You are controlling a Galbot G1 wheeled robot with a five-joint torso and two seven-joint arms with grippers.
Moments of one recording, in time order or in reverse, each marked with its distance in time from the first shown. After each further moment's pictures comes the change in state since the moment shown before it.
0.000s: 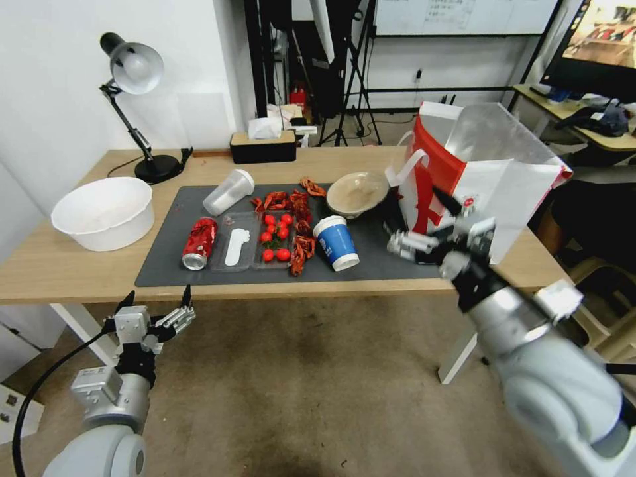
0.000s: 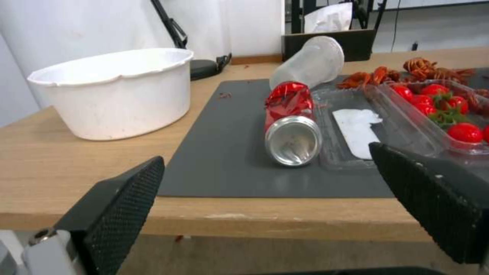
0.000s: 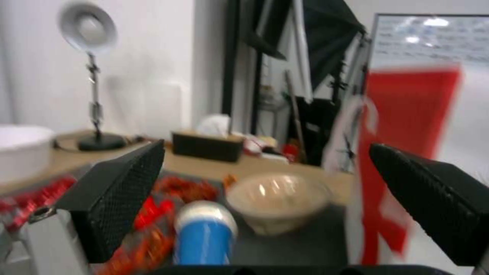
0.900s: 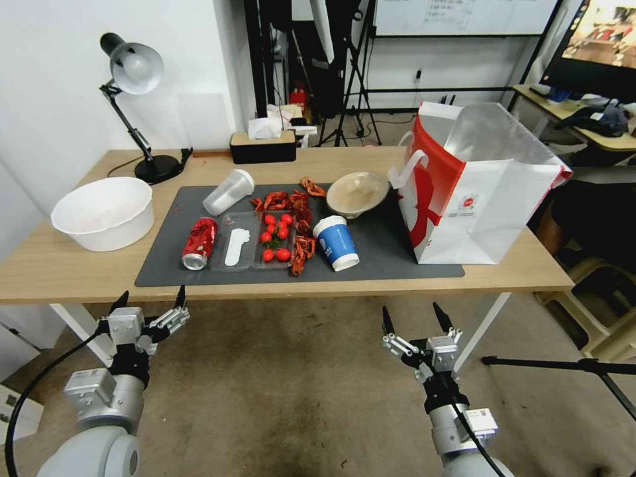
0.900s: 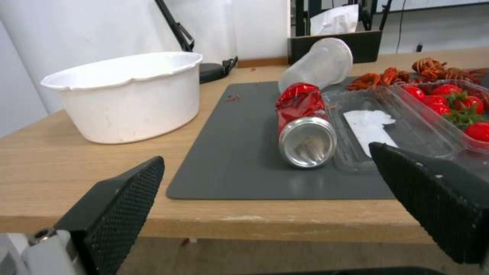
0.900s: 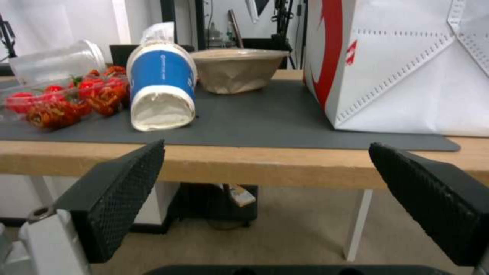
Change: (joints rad) left arm 0.001 0.019 -0.019 0.017 -0.015 -0.027 -0.001; right arm -0.205 0.186 -0.156 -0.307 -0.239 0.317 0.158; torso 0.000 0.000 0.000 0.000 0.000
